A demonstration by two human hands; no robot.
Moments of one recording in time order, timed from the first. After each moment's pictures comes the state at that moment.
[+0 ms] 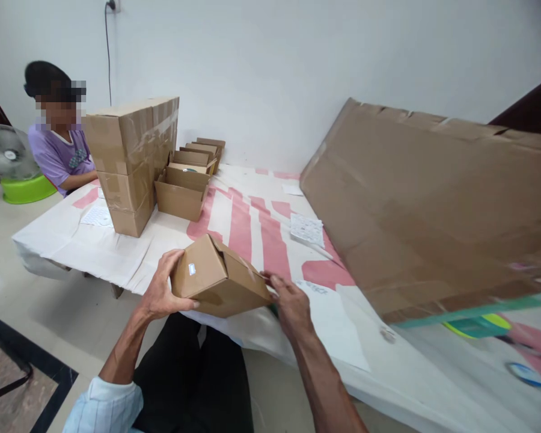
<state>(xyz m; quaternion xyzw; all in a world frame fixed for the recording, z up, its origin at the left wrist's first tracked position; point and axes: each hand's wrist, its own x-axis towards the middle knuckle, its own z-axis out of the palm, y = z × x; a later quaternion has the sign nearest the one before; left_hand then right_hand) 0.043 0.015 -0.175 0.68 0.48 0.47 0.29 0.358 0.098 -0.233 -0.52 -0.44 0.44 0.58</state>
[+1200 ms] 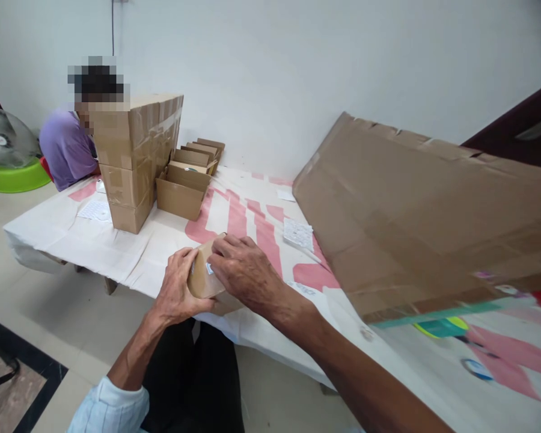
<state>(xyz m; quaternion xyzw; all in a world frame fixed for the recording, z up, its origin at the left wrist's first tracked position) 0.082 0.011 -0.162 0.69 0.51 0.47 0.21 0.260 0.073 -0.063 -0.26 -0.94 -0.17 0.10</state>
